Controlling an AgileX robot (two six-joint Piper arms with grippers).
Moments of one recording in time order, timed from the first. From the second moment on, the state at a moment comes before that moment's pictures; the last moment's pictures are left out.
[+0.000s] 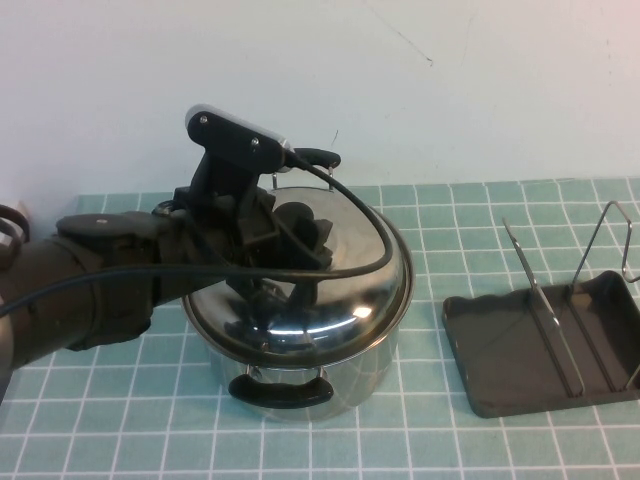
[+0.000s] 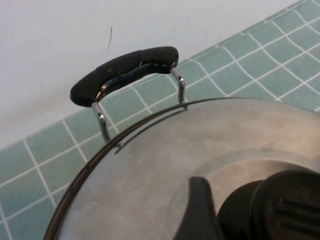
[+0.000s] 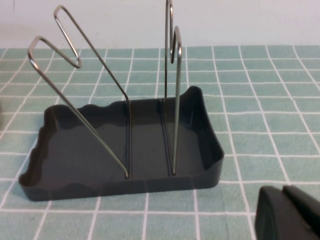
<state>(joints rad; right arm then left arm) -0.03 -0.01 0.03 0.19 0.41 -0.17 -0.46 1.54 -0.97 -1.72 0.06 1.73</state>
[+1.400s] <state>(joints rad) -0.03 0.09 -0.12 0.98 0.43 -0.36 -0.46 1.28 -1.02 -1.70 0.36 1.29</state>
